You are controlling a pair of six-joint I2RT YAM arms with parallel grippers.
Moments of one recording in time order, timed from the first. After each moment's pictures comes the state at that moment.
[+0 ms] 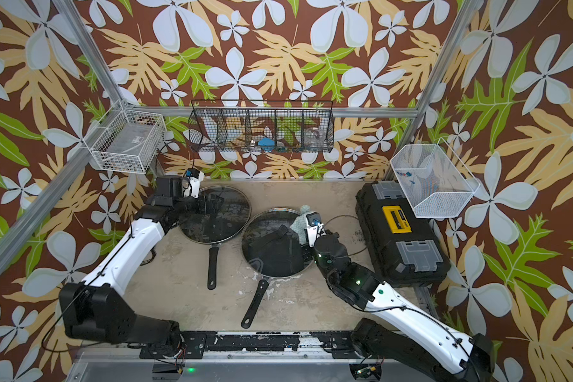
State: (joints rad) left arm -0.13 1.36 1.18 -0.39 0.28 -0.12; right arm 0.78 0.88 0.74 -0.22 0.49 0.14
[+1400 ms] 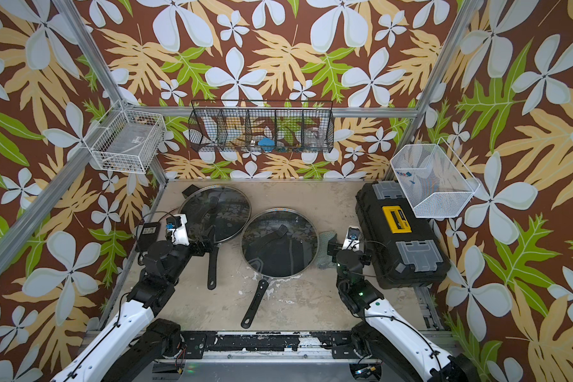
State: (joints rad) left arm -0.27 0.73 0.43 0.14 -0.10 -0.22; right arm 0.43 0.81 0.28 0.27 0.76 0.08
